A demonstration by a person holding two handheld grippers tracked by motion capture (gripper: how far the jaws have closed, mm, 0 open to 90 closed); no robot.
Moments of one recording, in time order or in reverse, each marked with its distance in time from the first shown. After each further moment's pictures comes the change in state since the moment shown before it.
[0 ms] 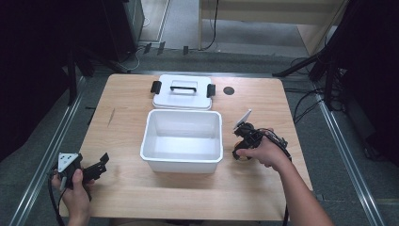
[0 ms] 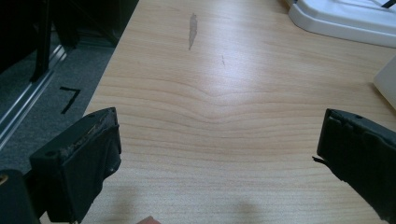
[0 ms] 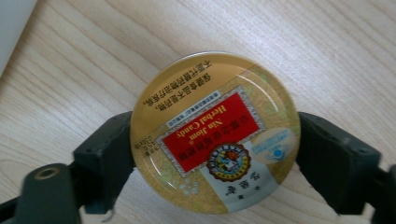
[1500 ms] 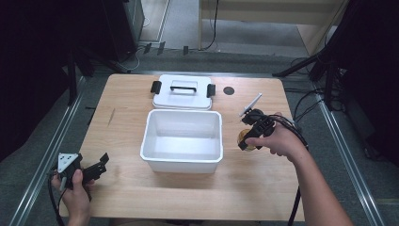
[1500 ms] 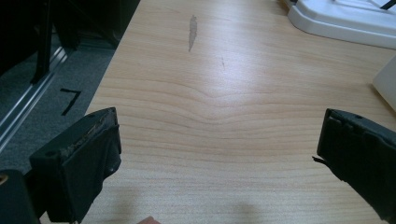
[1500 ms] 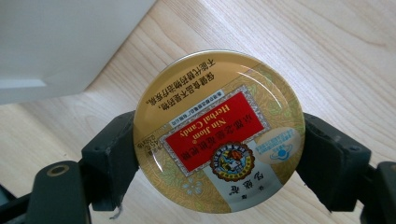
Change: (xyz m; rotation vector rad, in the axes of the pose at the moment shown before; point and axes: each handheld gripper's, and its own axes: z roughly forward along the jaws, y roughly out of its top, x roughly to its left) left arm 0.000 0.000 -0.001 -0.010 0.002 0.000; right arm -0.004 -0.002 -0.082 -0.070 0.056 -0.089
